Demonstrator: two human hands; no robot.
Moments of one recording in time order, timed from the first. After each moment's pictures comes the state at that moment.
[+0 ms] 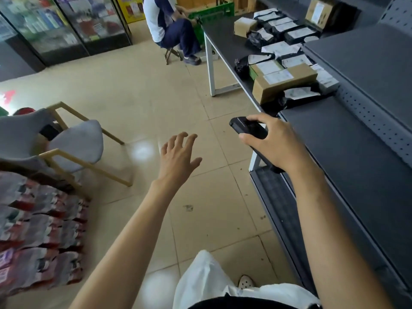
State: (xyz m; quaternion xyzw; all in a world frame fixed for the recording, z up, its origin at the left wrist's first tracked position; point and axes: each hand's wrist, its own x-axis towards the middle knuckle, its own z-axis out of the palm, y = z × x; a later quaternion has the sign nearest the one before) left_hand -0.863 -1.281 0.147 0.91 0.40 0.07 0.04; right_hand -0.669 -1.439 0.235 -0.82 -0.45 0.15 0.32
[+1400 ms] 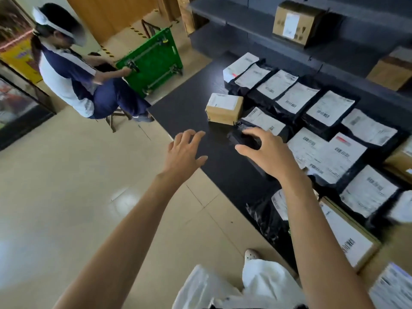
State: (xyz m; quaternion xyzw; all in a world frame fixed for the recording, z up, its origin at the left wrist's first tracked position) left_hand -0.211 -0.502 0.153 0.98 0.20 -0.02 0.05; right_hand -0.095 -0.708 0.170 -0.87 -0.25 0.21 0.36
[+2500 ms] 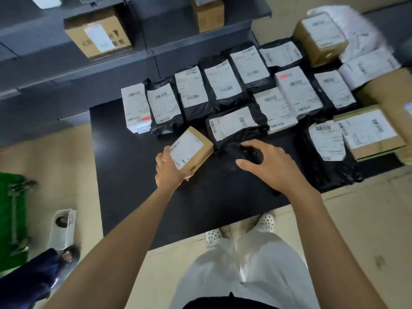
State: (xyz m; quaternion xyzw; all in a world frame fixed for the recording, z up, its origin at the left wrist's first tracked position) left_hand 0.104 -0.276 -0.002 0.94 -0.04 -0.25 0.23; right_hand -0.061 -0.488 0.138 -0.87 0.30 0.11 0.38
